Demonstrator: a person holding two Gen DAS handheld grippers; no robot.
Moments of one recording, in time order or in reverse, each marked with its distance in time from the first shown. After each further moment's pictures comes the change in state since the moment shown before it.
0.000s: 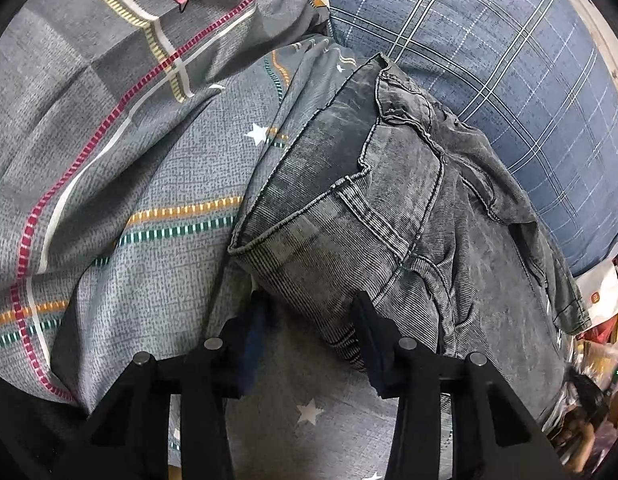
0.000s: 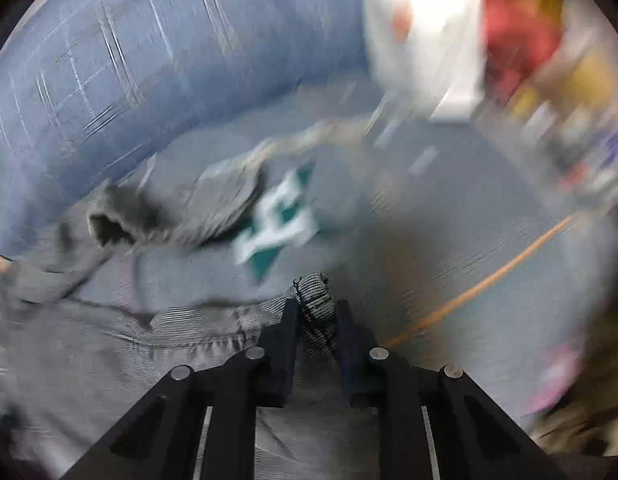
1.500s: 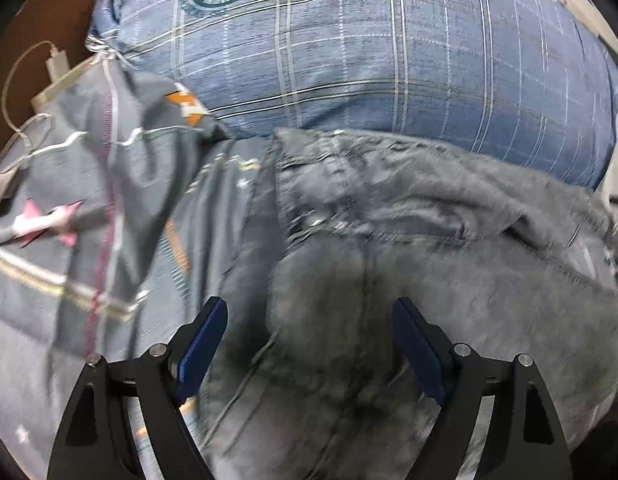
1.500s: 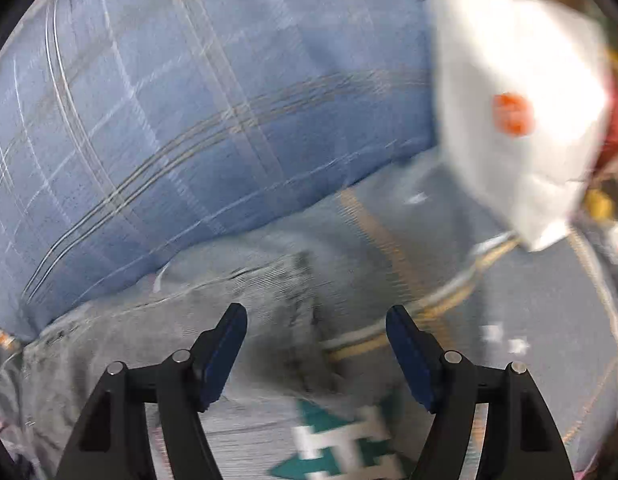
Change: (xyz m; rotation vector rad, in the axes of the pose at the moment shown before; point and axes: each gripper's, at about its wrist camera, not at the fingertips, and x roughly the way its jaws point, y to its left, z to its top) left arm 0.001 -0.098 0.052 0.486 -0.178 0.128; right arm 0.091 -0.001 0.131 0.156 -0.035 0.120
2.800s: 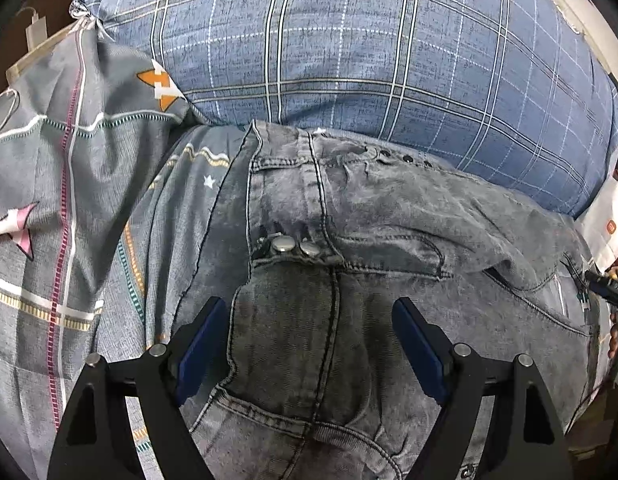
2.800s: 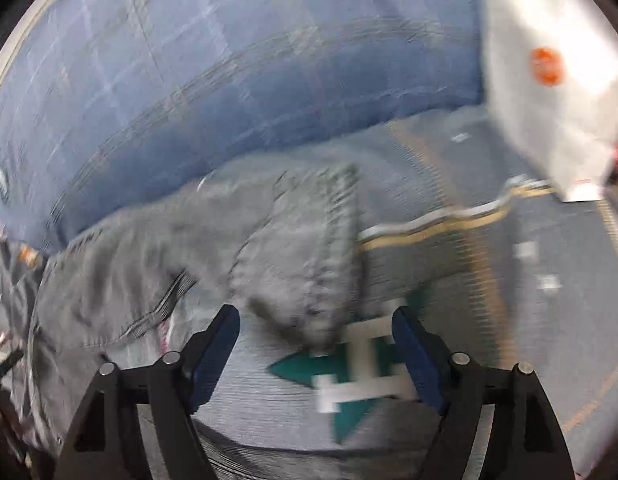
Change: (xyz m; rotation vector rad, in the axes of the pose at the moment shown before) left arm 0.018 0.005 0.030 -0.085 0.074 -0.094; right arm 0.019 0.035 -0.060 -0.226 0.252 0.241
